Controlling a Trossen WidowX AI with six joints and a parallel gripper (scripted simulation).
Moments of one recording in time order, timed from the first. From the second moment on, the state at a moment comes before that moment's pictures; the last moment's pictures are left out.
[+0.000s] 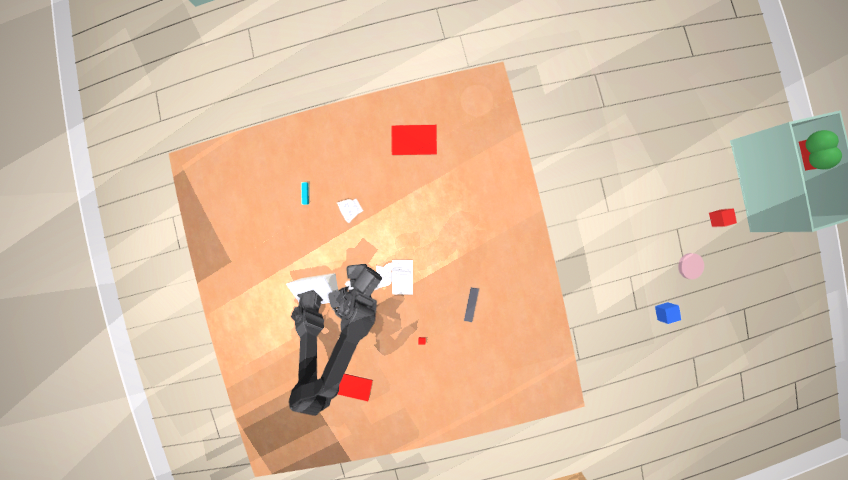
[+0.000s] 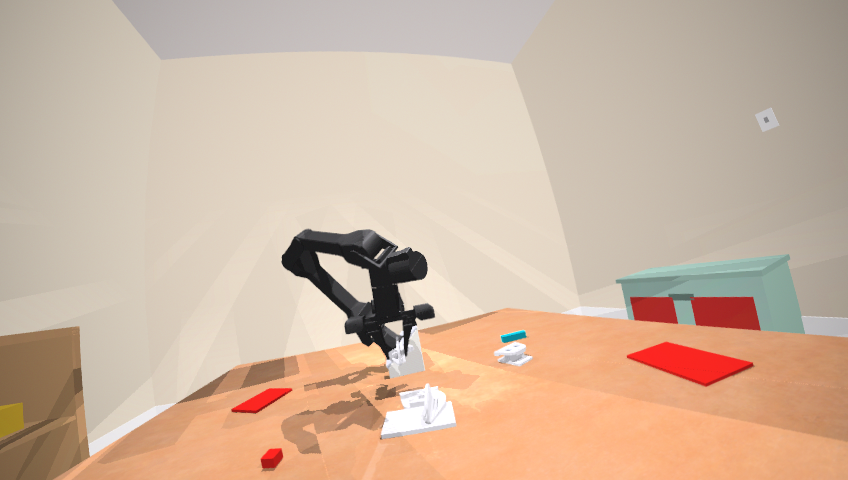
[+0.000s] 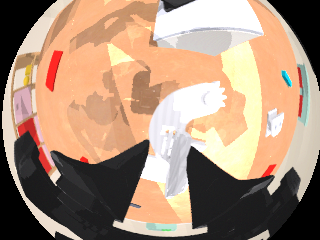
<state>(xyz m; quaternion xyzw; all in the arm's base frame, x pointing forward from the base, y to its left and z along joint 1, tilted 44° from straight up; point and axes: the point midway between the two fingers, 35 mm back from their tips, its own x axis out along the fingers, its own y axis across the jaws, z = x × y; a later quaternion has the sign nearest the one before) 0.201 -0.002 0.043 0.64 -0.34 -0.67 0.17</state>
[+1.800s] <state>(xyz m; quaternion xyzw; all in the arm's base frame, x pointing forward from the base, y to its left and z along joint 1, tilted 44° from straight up) 0.297 -0.031 0.053 0.64 -0.34 -0.67 0.18</state>
